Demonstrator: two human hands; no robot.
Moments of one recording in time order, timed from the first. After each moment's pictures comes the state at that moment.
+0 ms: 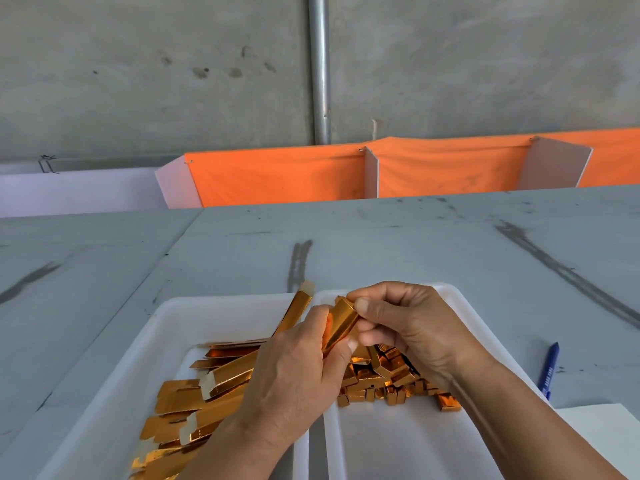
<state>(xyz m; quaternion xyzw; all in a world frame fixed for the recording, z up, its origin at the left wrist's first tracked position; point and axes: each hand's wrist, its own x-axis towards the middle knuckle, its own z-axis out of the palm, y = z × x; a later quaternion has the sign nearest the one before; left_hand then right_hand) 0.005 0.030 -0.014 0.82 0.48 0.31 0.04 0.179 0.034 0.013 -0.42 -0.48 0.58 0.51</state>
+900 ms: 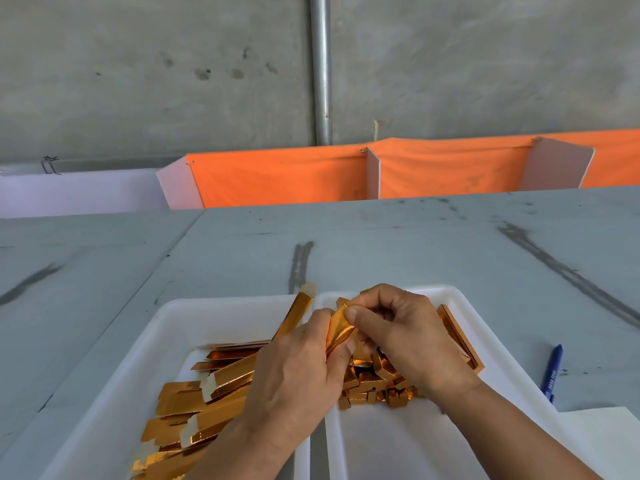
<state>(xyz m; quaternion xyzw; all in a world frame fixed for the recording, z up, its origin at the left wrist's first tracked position) 0.008 0.032 -0.017 0.80 0.53 0.28 0.01 0.165 0.031 0.003 -0.53 -0.60 0.35 0.49</state>
